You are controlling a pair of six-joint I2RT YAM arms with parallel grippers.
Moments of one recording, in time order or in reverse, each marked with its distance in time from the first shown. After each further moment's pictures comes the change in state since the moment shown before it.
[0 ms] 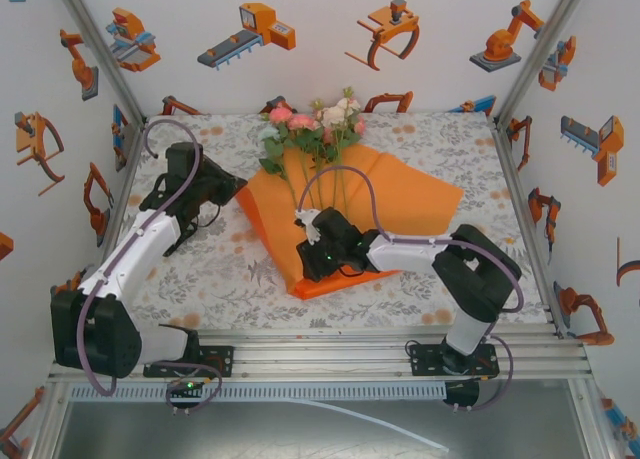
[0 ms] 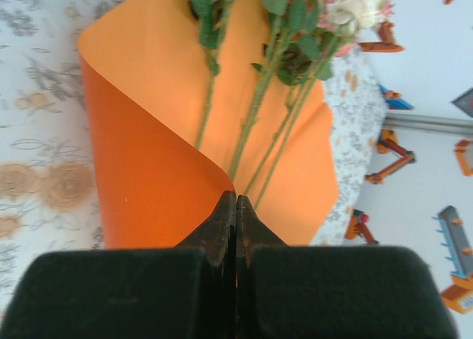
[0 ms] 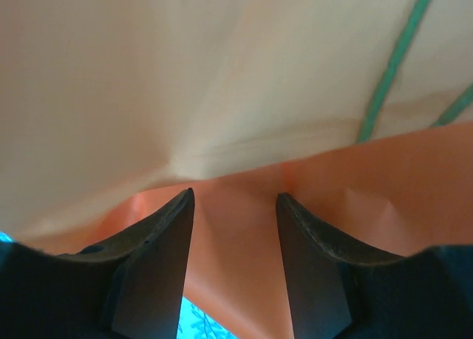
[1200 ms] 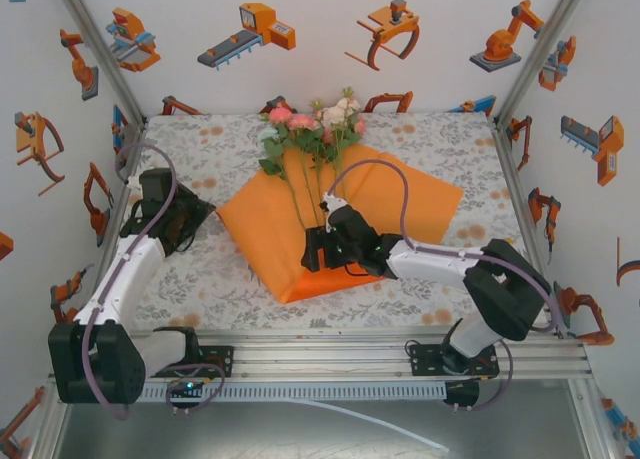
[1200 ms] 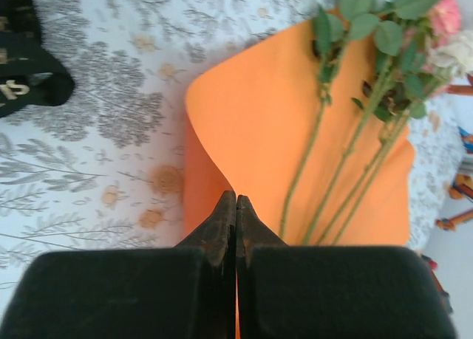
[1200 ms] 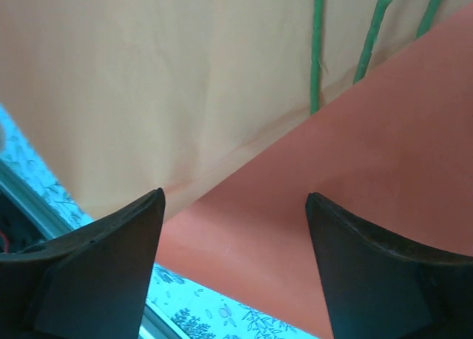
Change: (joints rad) left arm 0.180 -0.150 -0.186 -0.060 -0.032 0.156; right arm -0.023 -0.161 -0.100 0.057 0.116 0.315
